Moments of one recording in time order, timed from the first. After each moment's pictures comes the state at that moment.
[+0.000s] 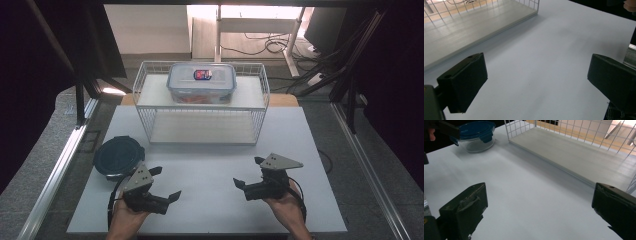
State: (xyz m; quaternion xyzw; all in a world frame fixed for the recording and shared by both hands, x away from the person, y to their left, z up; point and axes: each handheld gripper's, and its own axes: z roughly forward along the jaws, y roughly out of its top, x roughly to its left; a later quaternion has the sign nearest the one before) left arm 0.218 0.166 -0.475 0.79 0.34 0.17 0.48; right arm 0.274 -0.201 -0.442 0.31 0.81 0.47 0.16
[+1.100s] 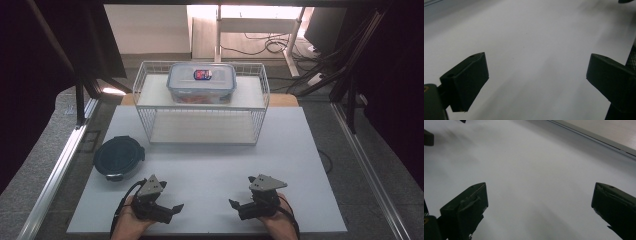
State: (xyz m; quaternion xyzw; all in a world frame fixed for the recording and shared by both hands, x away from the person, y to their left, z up) left arm 0.225 0.161 -0.515 0.82 0.36 0.10 0.43; right arm 0.254 -0.193 -0.505 0.29 0.84 0.43 0.15
